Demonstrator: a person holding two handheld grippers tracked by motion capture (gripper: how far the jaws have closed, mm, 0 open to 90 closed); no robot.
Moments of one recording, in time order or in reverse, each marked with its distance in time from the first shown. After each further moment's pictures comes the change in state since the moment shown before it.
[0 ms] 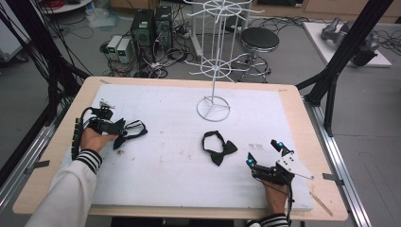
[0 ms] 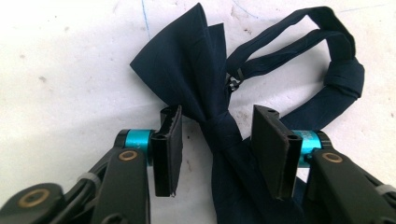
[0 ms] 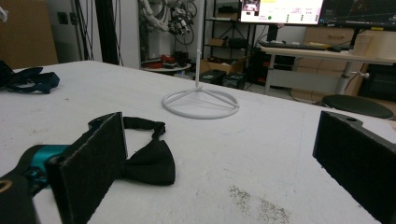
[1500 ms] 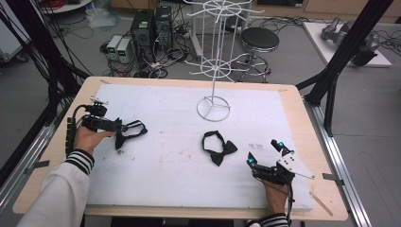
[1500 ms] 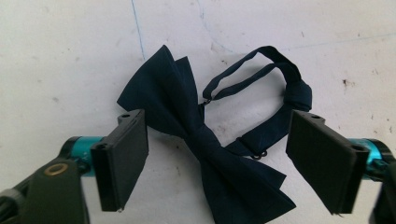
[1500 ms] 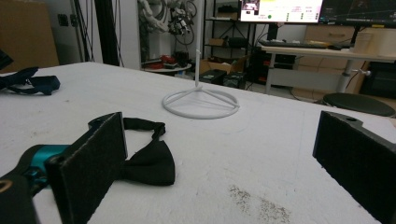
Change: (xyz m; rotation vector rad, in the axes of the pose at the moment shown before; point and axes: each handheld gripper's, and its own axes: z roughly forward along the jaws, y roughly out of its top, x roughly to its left) left arm 0.005 0.000 -0.023 -0.104 -0.077 -0.020; right arm -0.001 0.000 0.000 -0.001 0.003 0.017
